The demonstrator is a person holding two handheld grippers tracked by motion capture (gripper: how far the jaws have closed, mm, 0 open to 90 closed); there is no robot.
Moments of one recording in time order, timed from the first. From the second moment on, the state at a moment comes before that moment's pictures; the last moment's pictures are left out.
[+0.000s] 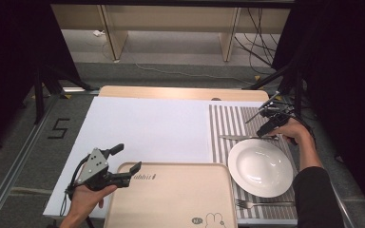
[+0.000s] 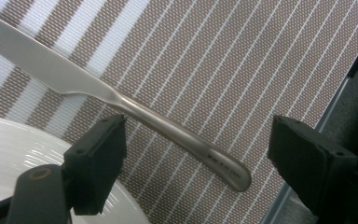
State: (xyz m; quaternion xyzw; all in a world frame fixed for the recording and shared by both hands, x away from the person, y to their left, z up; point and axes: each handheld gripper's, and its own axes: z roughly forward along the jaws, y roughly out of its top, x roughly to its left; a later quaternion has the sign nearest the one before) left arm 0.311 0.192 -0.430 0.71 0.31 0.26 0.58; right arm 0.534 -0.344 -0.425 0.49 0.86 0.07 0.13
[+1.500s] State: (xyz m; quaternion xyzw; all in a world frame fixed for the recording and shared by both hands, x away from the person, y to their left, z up) left arm 0.311 0.194 -0.429 0.71 0.32 0.25 0.58; right arm 0.541 -0.346 -0.448 0.48 0.87 -0.01 0.12
